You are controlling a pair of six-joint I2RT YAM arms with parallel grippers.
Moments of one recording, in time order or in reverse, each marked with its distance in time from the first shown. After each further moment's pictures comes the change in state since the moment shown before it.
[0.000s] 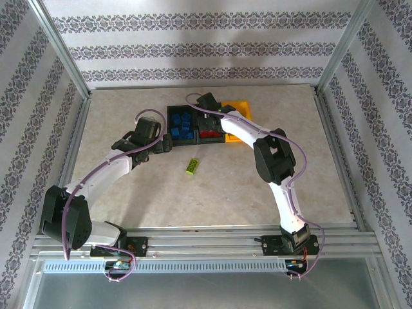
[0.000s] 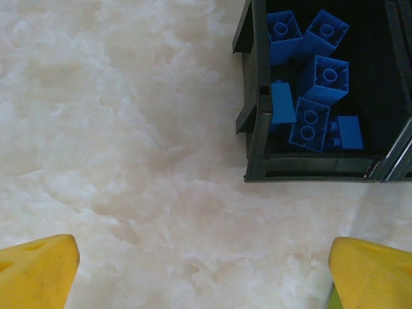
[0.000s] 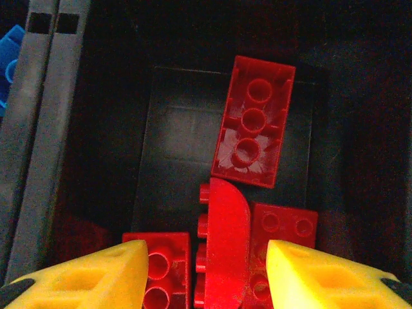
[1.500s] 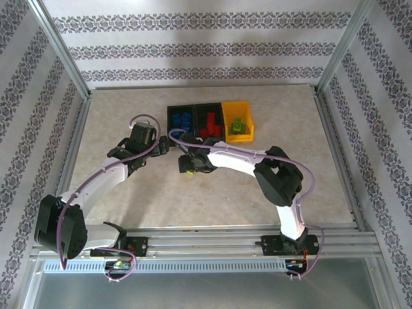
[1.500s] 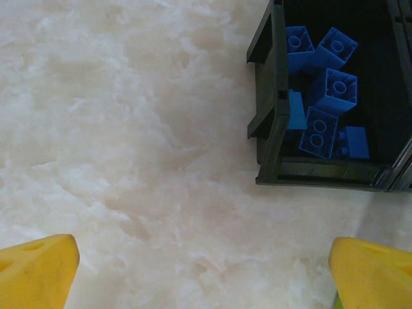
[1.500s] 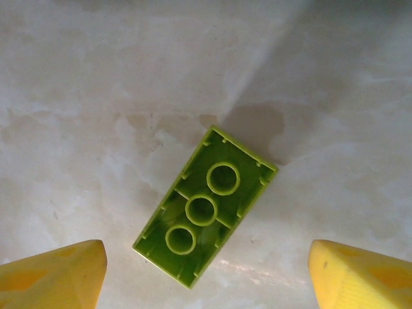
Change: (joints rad) left arm 0.013 -0.079 -0.098 0.070 -0.023 -0.037; right arm 0.320 -0.238 -0.401 -0.030 -0.068 0.385
